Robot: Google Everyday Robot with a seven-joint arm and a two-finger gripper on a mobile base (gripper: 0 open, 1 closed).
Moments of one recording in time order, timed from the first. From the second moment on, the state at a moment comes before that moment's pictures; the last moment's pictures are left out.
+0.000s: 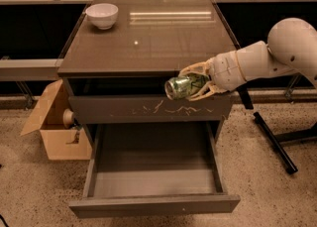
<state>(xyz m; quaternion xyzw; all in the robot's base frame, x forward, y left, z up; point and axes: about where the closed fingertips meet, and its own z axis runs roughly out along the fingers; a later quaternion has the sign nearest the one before) 0.590 -0.104 0.824 -0.80 0.39 0.08 0.45</state>
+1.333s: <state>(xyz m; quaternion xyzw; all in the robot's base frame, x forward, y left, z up) 0.677 -0.134 0.950 -0.74 0.35 0.05 0.57</state>
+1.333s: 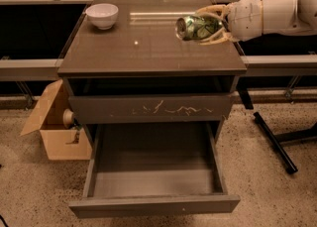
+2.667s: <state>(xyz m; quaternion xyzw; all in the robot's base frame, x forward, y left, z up) 0.759 -0.105 0.927 -0.69 0.42 0.11 0.58</state>
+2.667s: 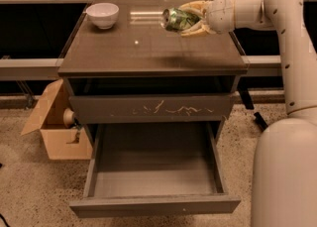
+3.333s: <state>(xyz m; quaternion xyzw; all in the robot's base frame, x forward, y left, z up) 0.789 -0.094 0.904 -0.67 0.49 0.14 0.53</state>
